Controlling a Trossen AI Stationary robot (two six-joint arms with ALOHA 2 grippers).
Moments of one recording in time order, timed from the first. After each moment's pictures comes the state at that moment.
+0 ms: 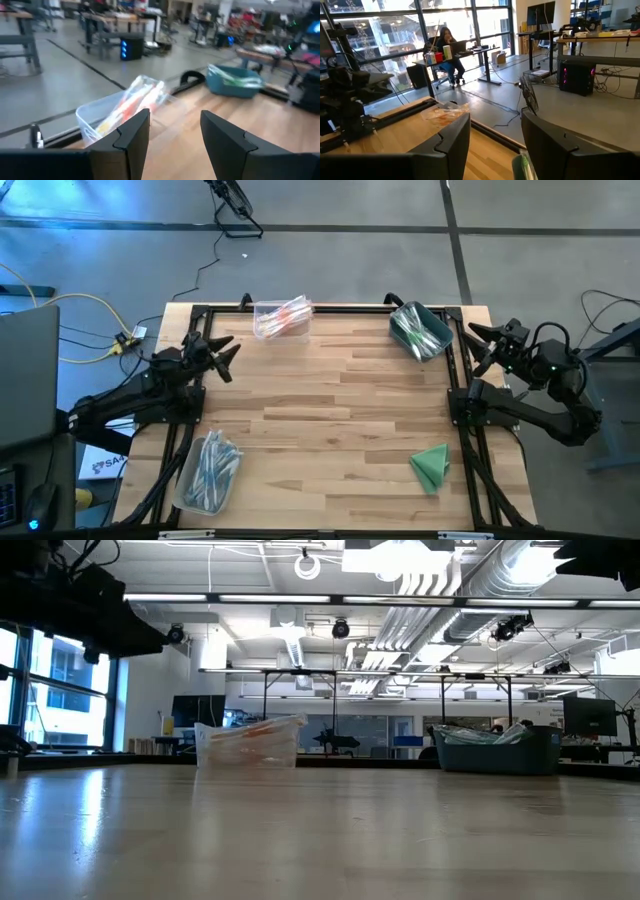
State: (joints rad) left arm 0.36 0.01 0.18 -0.20 -0.35 -0.15; right arm -0.43 0.03 0.72 -0.69 0.29 0.16
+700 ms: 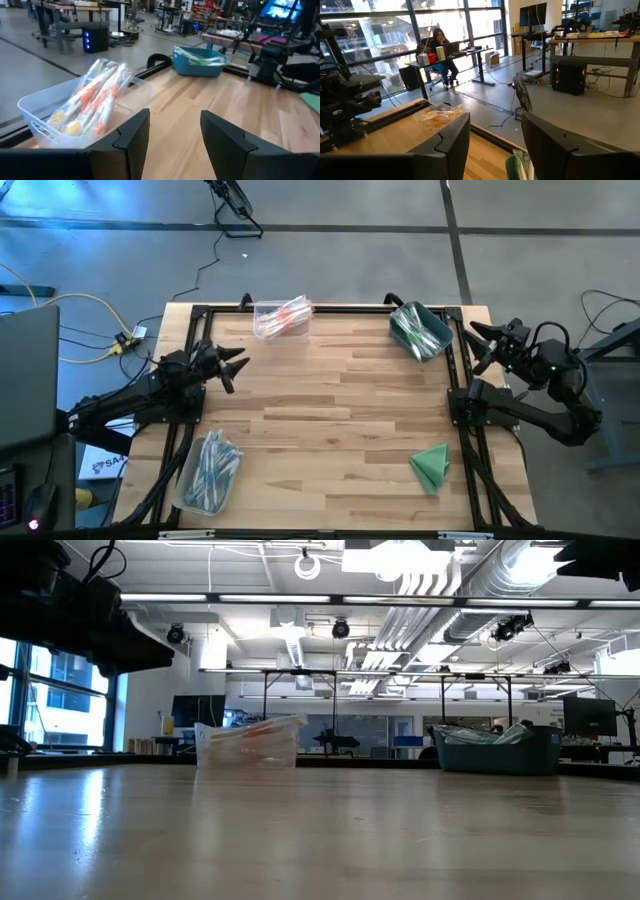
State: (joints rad) left arm 0.36 0.01 0.08 -0.14 -0.16 -0.14; right arm -0.43 0.03 0.72 -0.69 0.32 0.16
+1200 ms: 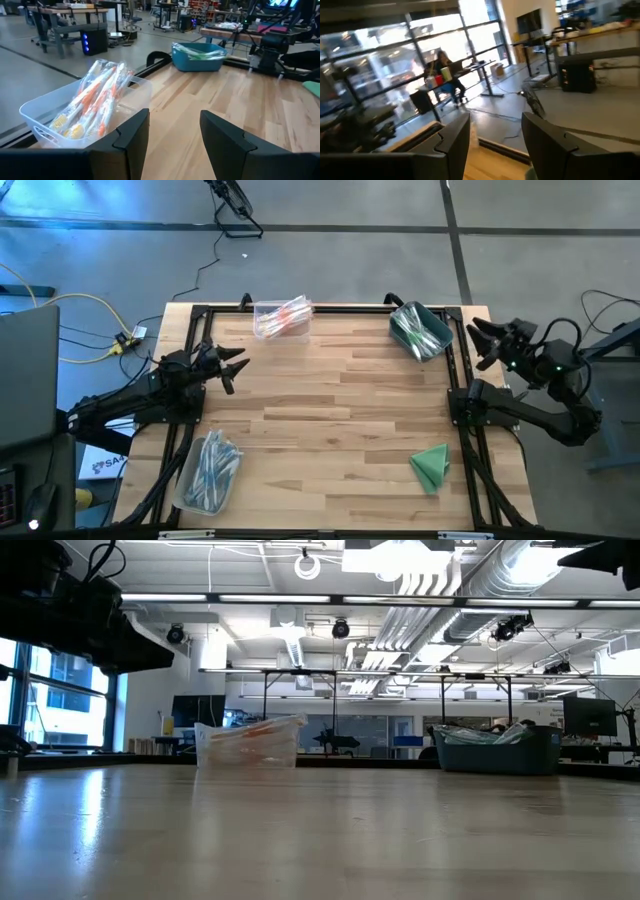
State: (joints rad) left arm 0.36 0.01 0.08 -0.16 -0.14 -0.08; right arm -0.43 0.03 0.72 -0.61 0.32 0.29
